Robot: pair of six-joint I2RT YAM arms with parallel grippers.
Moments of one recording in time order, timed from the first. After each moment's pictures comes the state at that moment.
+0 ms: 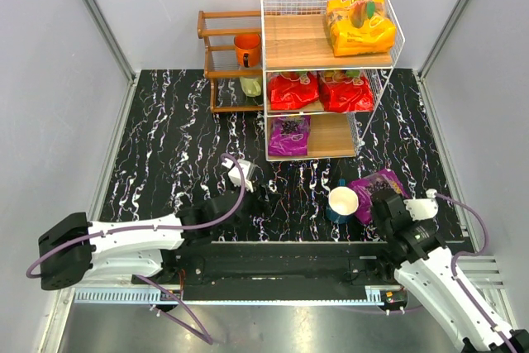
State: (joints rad) left arm -1.17 1.06 0.43 0.28 -0.47 -0.60; right arm 0.48 0.41 0.37 -0.89 0.57 1.49
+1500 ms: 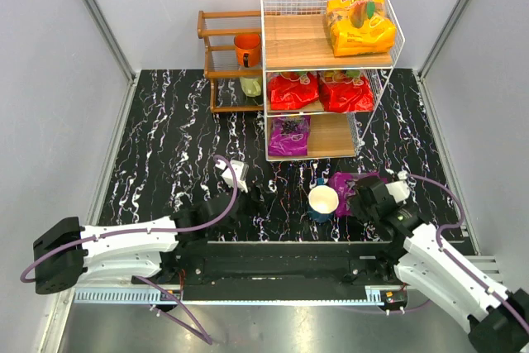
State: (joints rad) left arm -1.17 0.99 0.40 0.25 -0.51 -0.61; right arm 0.54 0.66 0.41 -0.66 0.35 1.42
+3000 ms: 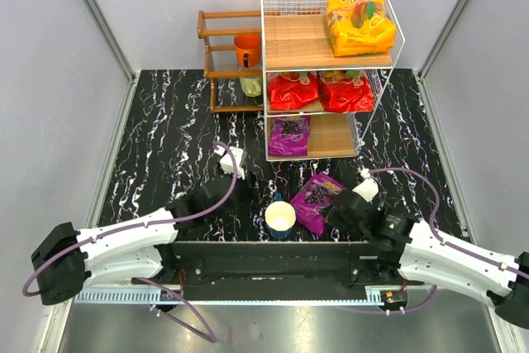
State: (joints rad) left arm -1.02 0.98 0.47 0.14 -0.45 -0.48; right arm 1.01 0.75 0.48 -0.57 0.38 1.36
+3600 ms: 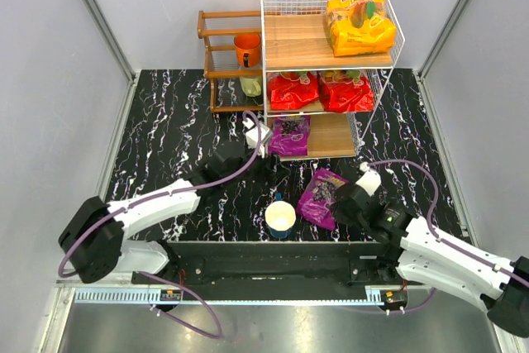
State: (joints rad) left arm -0.81 1.26 0.71 0.22 0.11 -0.30; right arm 0.93 0.76 0.49 -0.65 0.42 1.14
